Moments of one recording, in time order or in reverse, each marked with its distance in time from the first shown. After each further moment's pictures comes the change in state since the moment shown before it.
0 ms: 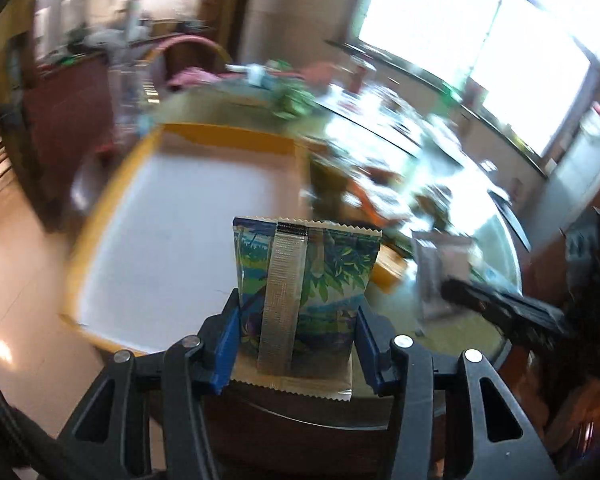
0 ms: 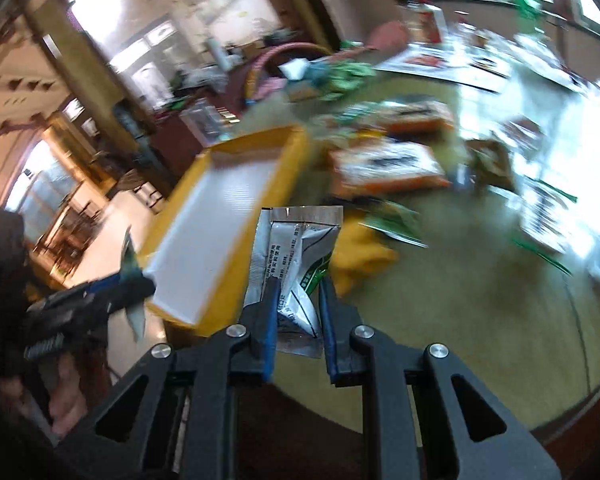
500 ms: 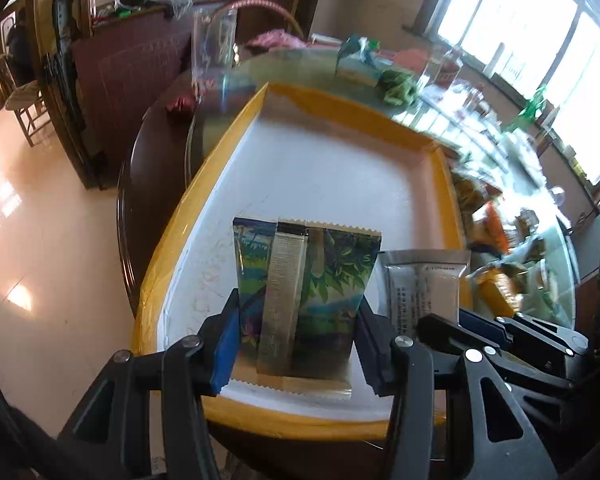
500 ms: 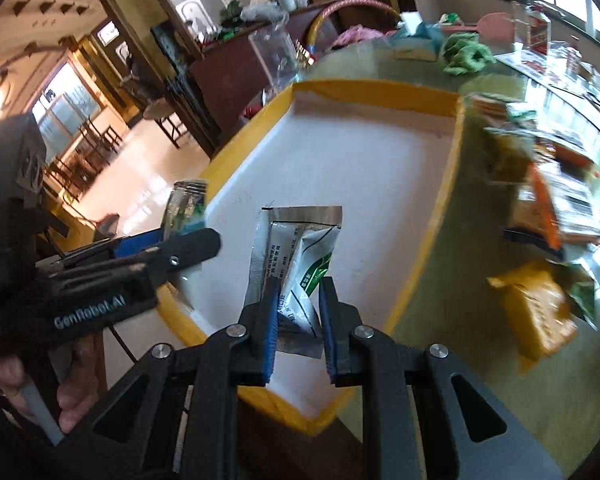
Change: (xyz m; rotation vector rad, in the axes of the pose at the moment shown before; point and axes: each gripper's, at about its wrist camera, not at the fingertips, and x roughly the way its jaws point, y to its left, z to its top) left arm 0.061 0.094 0.017 -0.123 0.119 0.137; right arm 0.136 0.120 0.010 -0.194 0.186 0.028
